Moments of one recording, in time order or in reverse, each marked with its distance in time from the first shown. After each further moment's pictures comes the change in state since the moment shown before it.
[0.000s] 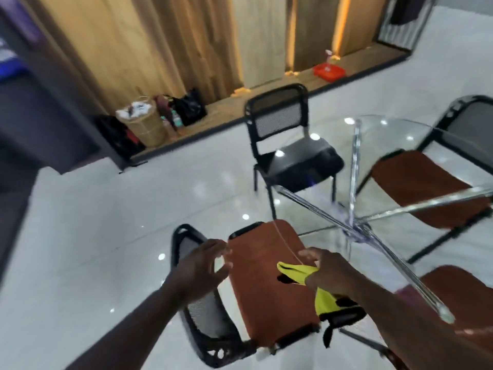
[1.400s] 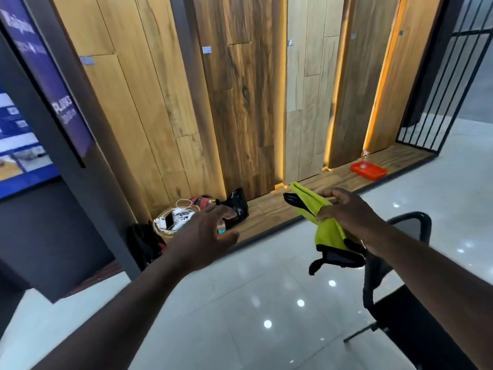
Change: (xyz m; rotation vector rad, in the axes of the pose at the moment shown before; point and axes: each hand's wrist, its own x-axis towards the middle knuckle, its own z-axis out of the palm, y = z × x) left_hand 0.461 -0.492 -0.622 0.111 0.308 0.195; right_hand 0.466 -0.788 -0.160 0.404 0.537 -0.326
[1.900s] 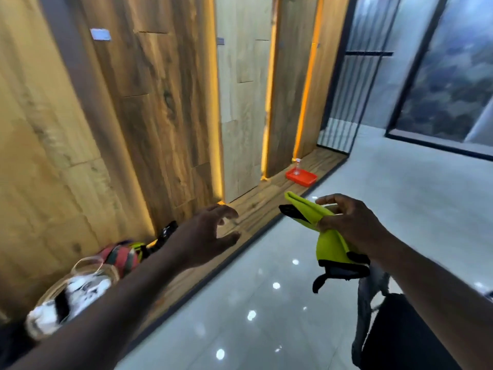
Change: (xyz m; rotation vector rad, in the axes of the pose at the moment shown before) left_hand 0.419 -0.123 0.079 -0.172 -0.195 0.360; right_hand 0.310 -0.011 -0.025 -0.075 0.372 0.136
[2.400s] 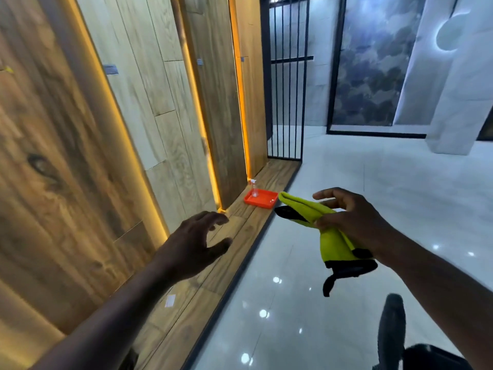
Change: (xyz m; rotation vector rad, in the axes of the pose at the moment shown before) left_hand 0.449 -0.060 0.087 0.034 -0.092 0.231; right_hand 0.348 0.064 -0.120 0.049 0.243 0.027
